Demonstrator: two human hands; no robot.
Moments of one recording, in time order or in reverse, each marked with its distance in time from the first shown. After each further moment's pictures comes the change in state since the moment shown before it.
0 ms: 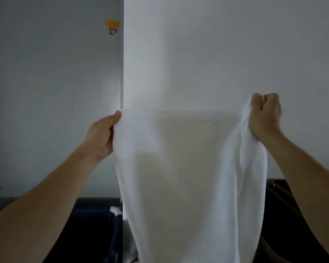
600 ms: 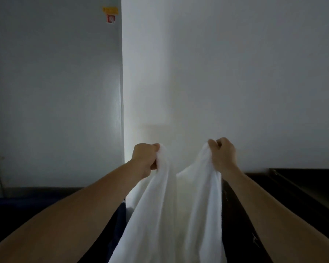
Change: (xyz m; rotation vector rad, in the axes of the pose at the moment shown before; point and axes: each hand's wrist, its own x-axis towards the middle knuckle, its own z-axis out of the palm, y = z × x) left_hand -0.011 -0.113 0.059 0.299 0.203 -0.324; right_hand -0.136 0.048 0.061 -0.037 -0.433 0.282
